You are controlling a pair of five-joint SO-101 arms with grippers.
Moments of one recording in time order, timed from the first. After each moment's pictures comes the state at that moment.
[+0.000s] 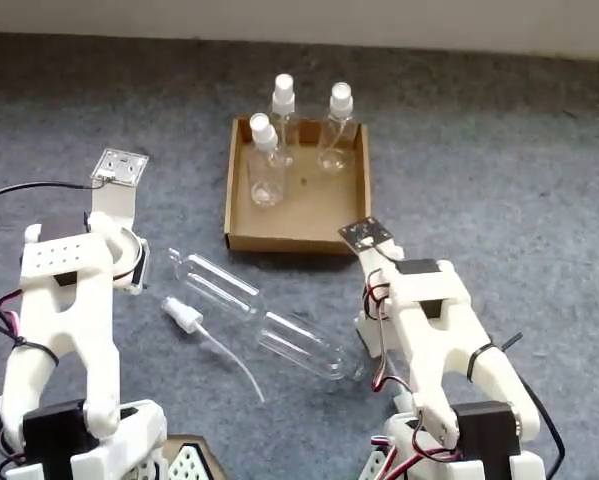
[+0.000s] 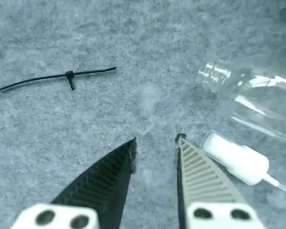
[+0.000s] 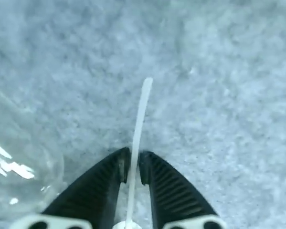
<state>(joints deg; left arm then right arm) -19.5 -17.8 38.6 65.7 -15.9 -11.4 -15.2 54.8 58.0 23.3</state>
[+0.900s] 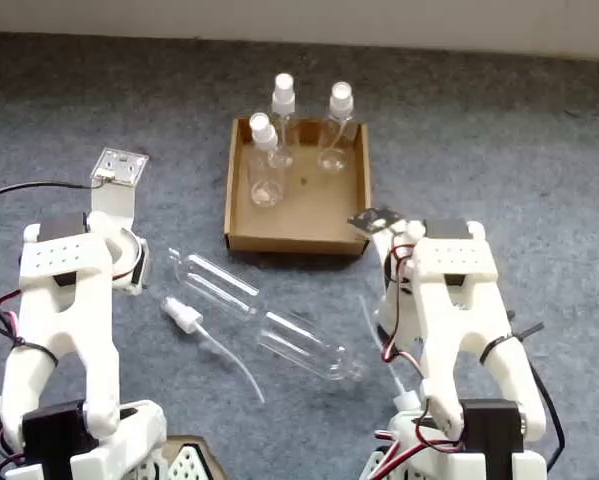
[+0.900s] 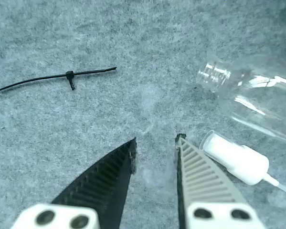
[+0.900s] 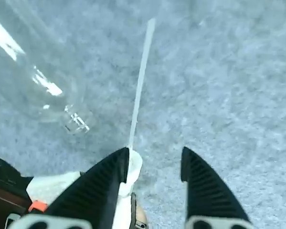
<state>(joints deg) -19.5 -17.8 38.6 65.7 -16.0 -5.6 -15.0 38.9 84.8 36.4</state>
